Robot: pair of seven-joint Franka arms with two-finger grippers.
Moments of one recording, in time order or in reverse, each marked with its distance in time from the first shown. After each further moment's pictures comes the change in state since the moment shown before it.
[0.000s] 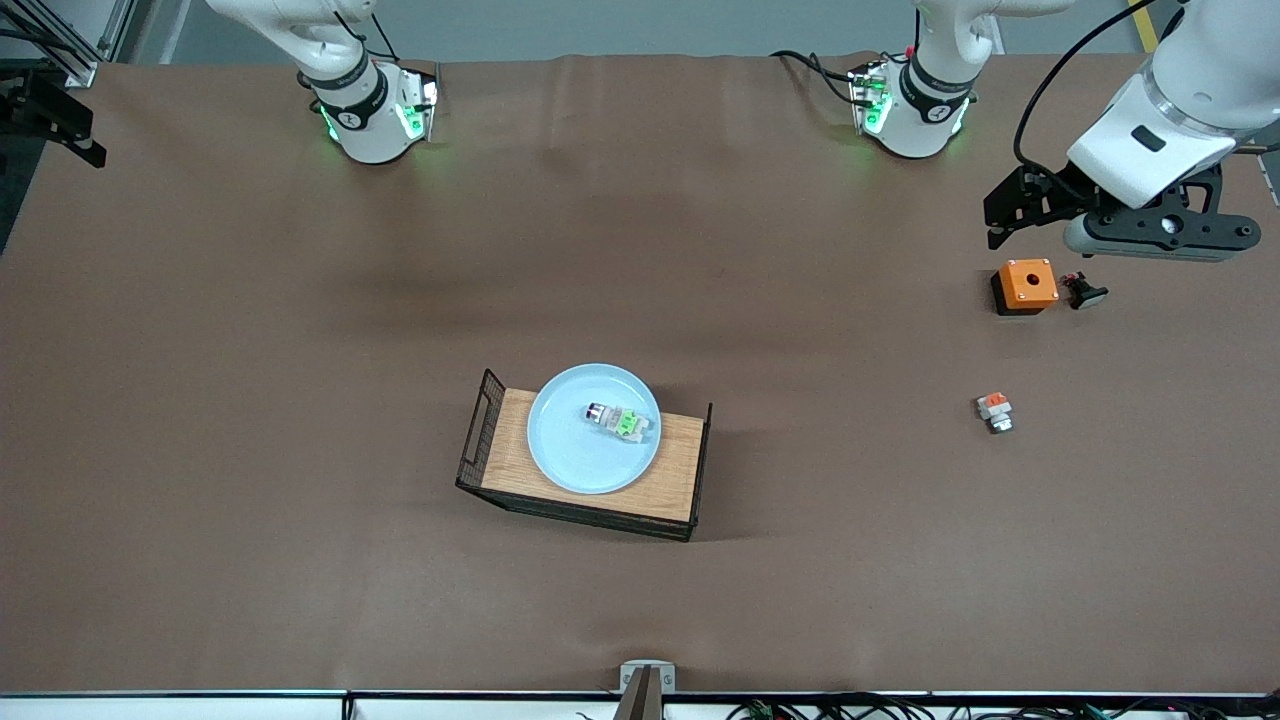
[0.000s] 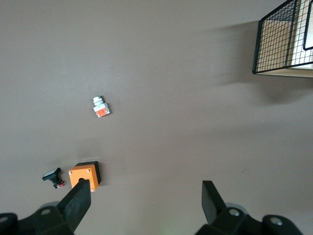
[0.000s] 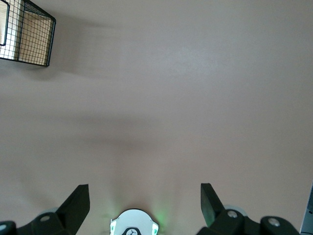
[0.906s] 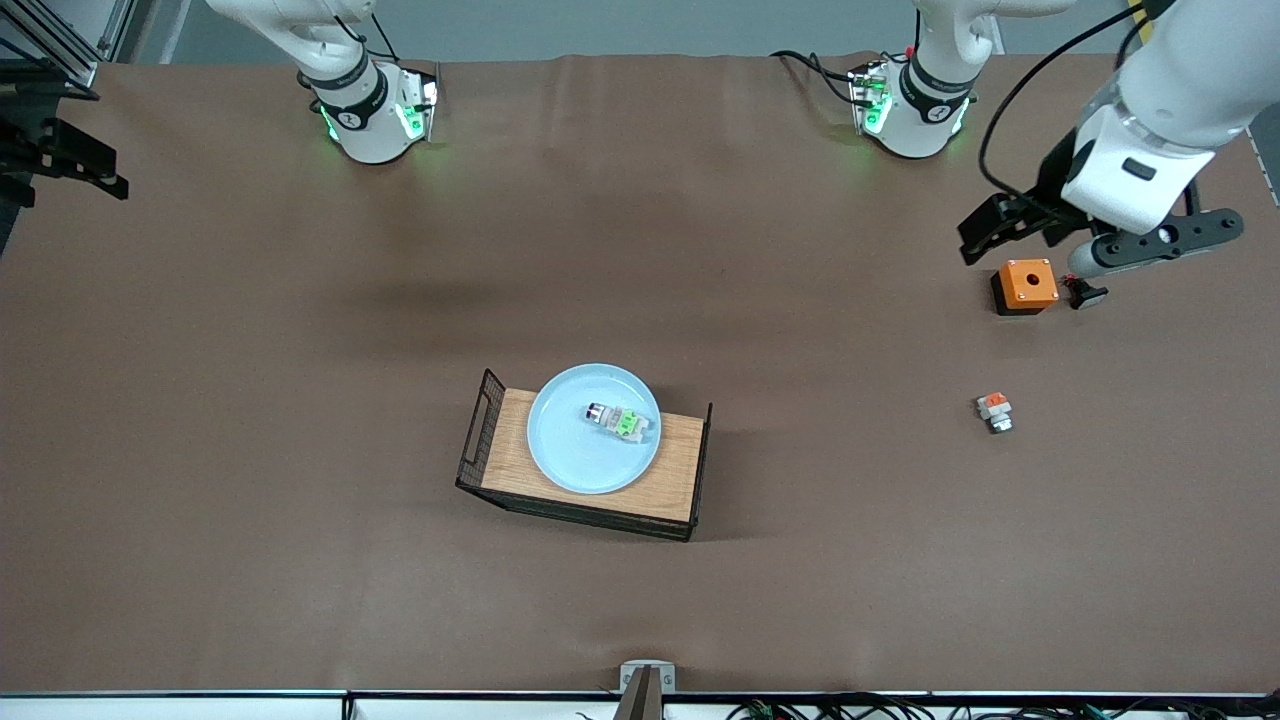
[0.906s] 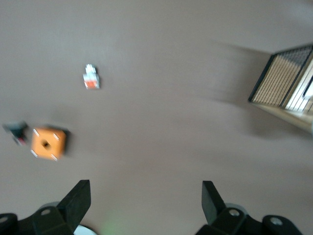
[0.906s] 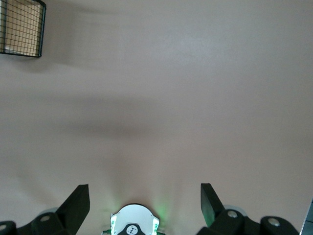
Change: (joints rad) left arm -0.033 0.030 -0.015 -0.003 -0.064 0.008 -0.522; right arm 0.000 0.087 -0.002 0.000 -0.001 0.001 0.000
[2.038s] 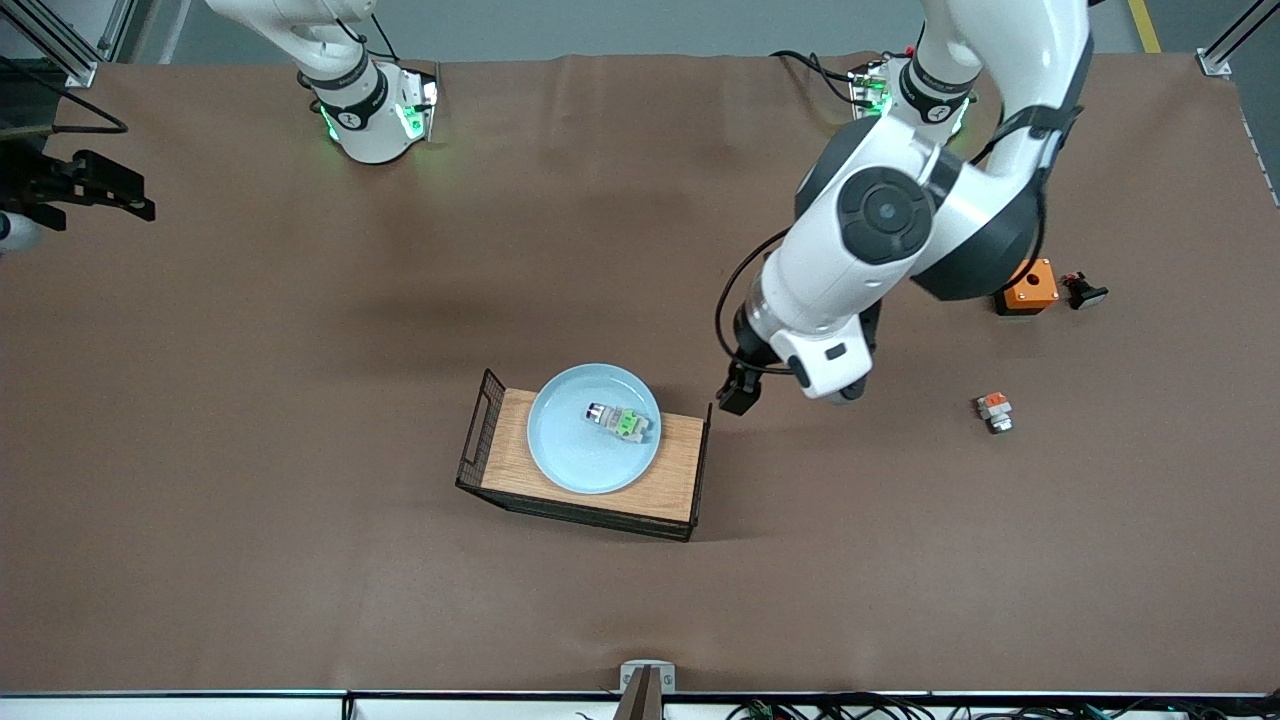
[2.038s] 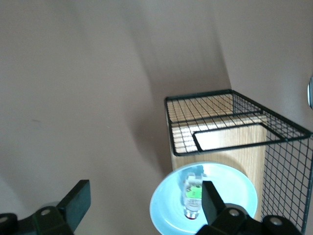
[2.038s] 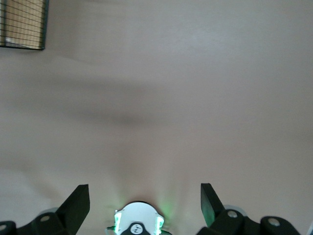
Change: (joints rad) left arm -0.319 0.571 -0.023 0.392 -0.020 0.278 -1.193; right arm 0.016 0.055 0.003 0.001 0.041 0.001 0.004
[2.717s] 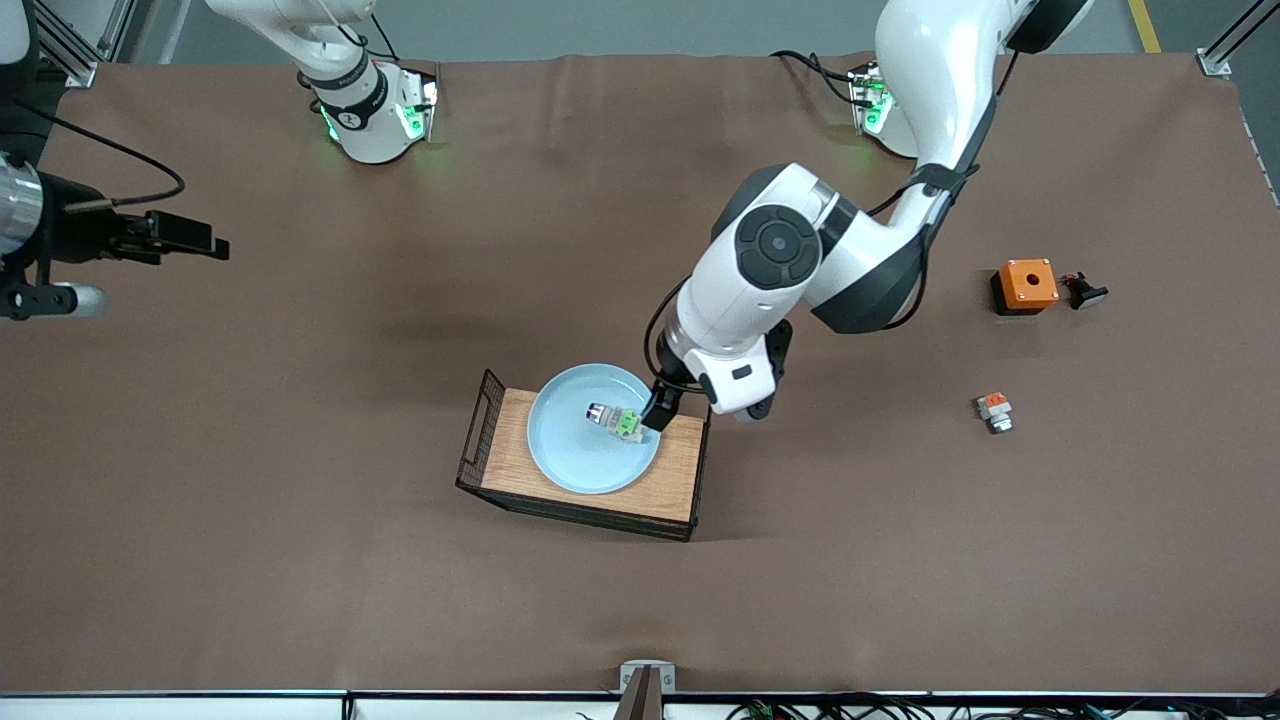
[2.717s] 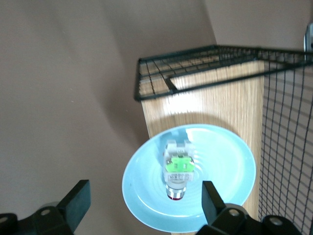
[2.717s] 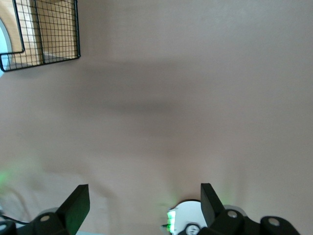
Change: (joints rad) left arm -0.096 0.146 0.002 0.088 0.000 0.146 0.003; right arm 0.006 0.111 -0.002 0.000 0.192 0.009 0.191
